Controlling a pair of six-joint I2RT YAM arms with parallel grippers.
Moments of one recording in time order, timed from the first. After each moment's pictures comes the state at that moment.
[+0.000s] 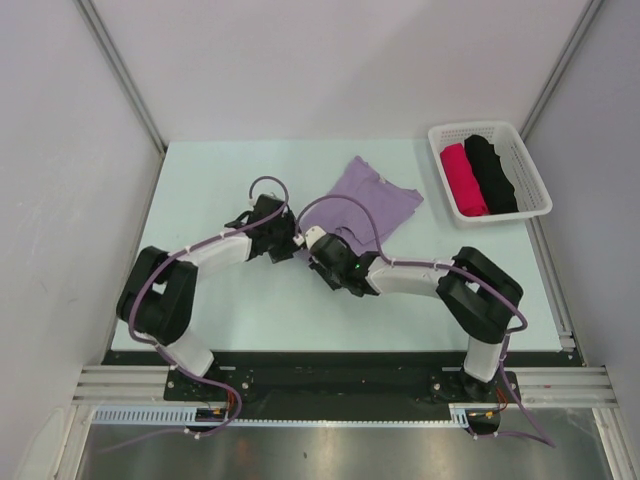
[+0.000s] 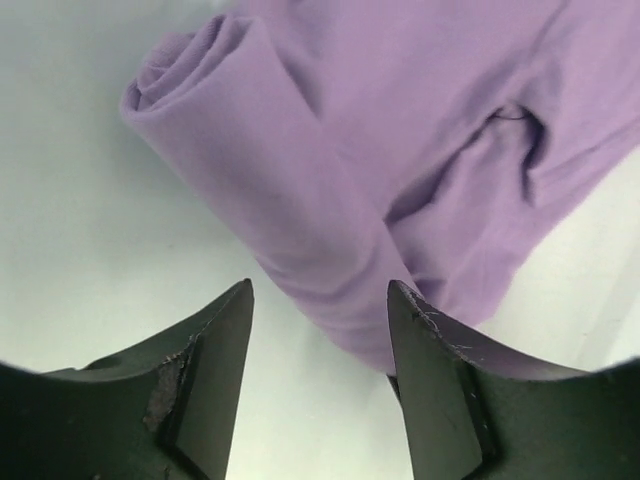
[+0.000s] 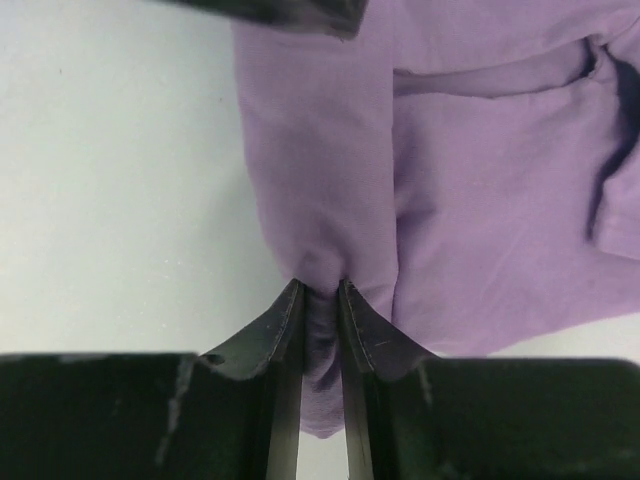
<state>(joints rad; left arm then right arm) -0.45 1.66 0.96 -0.23 0.06 -0.84 0.98 1.82 1.09 -0.13 0.30 0.04</state>
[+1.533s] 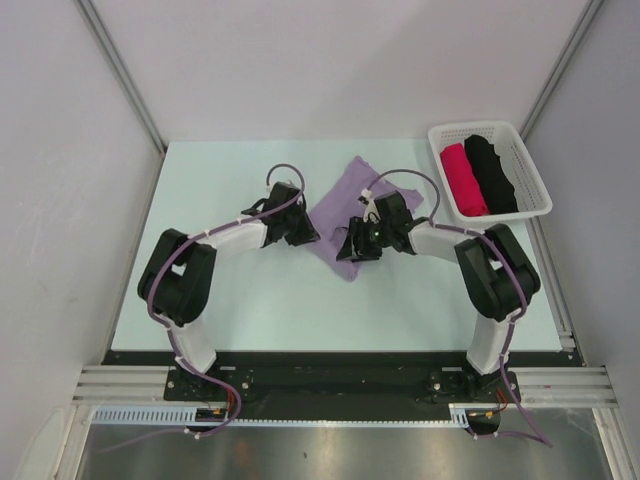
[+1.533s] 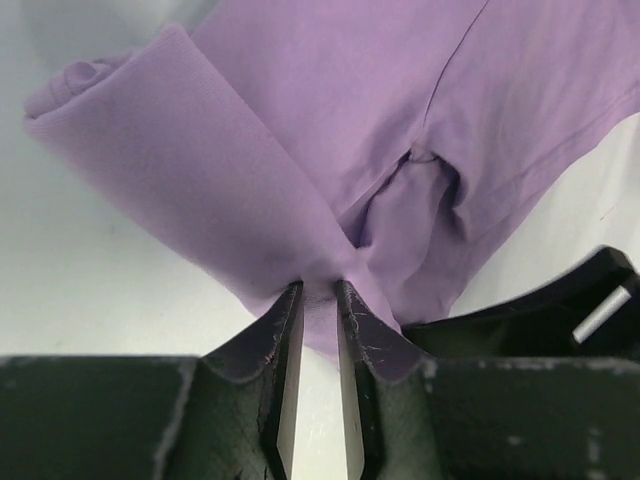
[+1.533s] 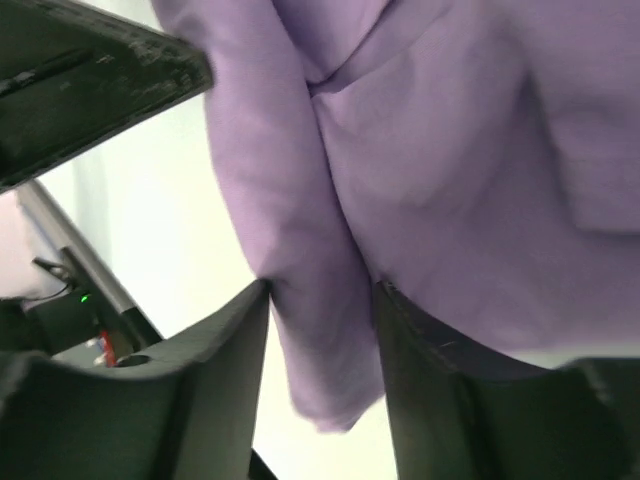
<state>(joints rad) -0.48 1.78 1.10 -0.19 0.08 -0.83 0.49 1.88 1.08 -0.06 -0.57 0.53</state>
